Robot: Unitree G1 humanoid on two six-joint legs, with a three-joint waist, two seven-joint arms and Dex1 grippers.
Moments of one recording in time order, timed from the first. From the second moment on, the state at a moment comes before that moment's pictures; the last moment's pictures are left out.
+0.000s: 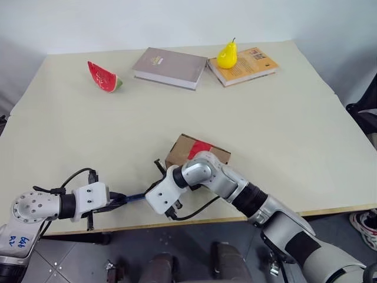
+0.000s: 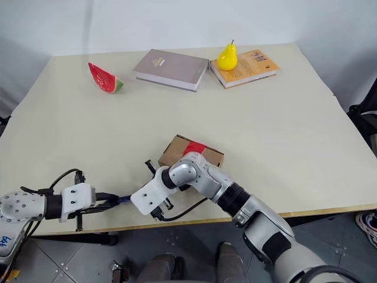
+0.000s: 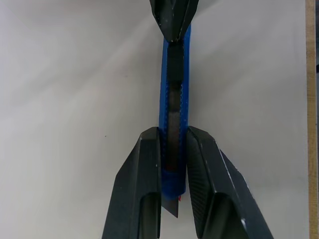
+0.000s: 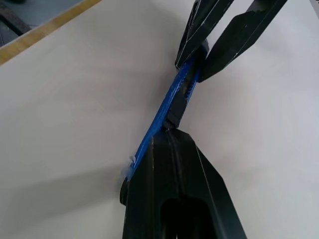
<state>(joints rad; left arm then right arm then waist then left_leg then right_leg) 0.10 0.91 0.16 -0.13 -0.16 -0.05 -1.05 -0.86 -0.15 0.72 0.32 -0.40 -0.29 1.05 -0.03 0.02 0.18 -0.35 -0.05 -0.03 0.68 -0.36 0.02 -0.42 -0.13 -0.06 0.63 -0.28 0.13</state>
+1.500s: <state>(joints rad) -0.47 0.52 0.06 0.22 0.09 -0.63 -0.58 -1.21 -0.34 0.06 0.19 0.46 1.38 0.87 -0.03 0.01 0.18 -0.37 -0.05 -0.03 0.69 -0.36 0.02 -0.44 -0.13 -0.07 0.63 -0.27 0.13</state>
